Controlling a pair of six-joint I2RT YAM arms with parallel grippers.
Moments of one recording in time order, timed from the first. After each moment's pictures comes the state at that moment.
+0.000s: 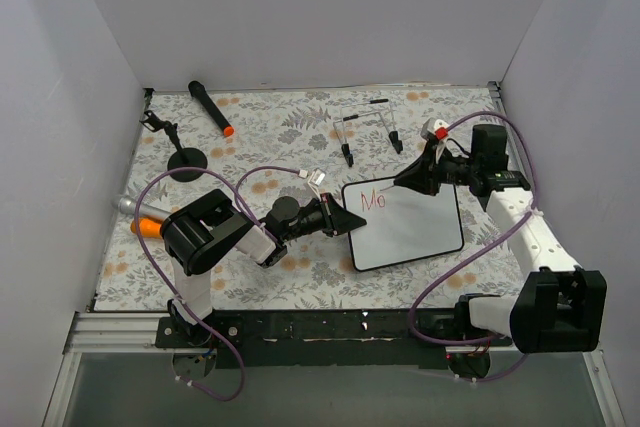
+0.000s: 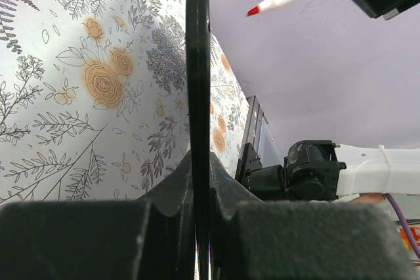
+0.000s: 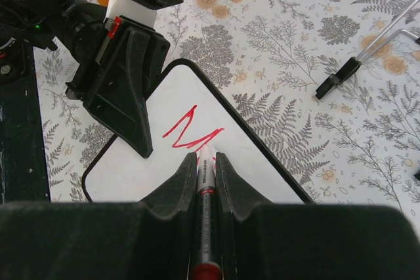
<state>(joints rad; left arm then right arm) -0.81 1.88 0.55 1.31 0.40 -1.01 0.08 1.24 0.89 -0.32 -1.11 -0.45</state>
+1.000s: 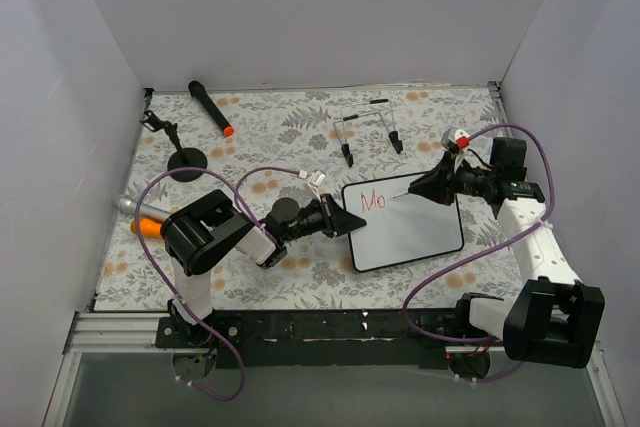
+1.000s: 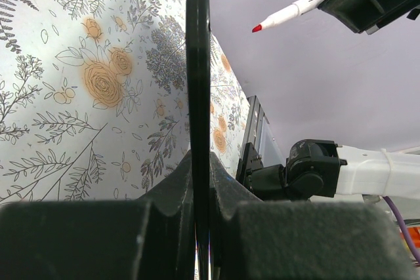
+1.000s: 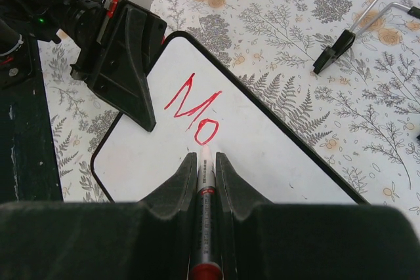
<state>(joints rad) -0.81 1.88 0.55 1.32 0.39 -1.00 -0.09 1.16 0.83 -0.43 -1.23 -0.53</state>
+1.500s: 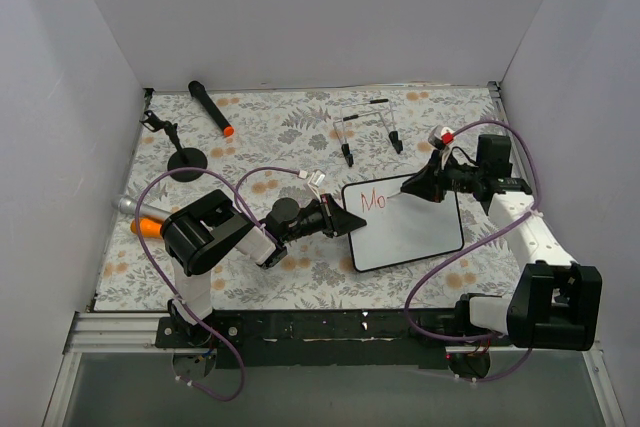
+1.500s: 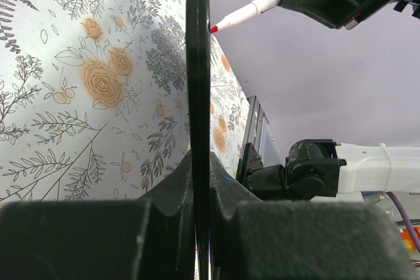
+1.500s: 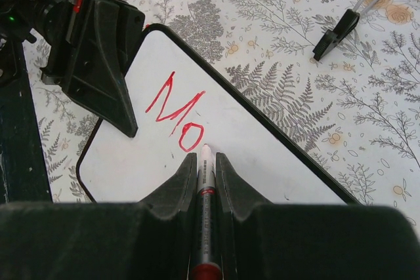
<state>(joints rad) -0.81 1.88 0.55 1.32 0.39 -1.00 0.00 1.23 0.82 -0.32 -1.12 -0.44</state>
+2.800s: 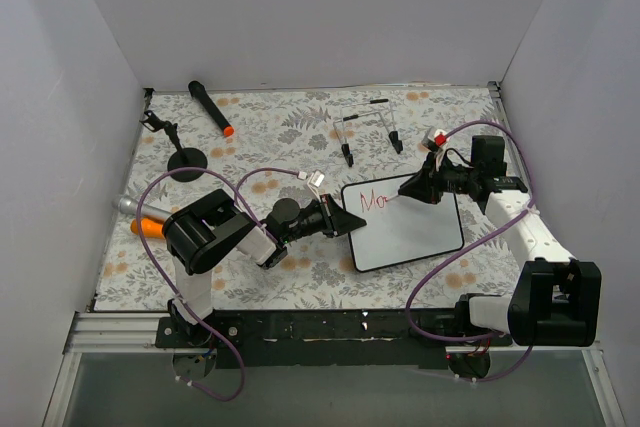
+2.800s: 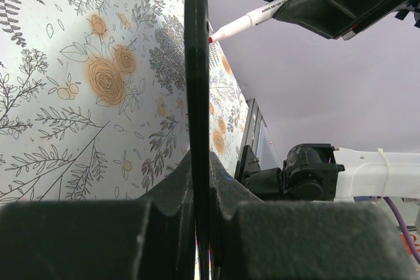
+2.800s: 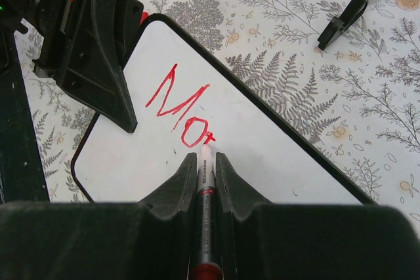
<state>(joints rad) -0.81 1.89 0.55 1.33 0.38 -1.03 0.03 1.25 0.82 -0.32 -1.07 -0.45</state>
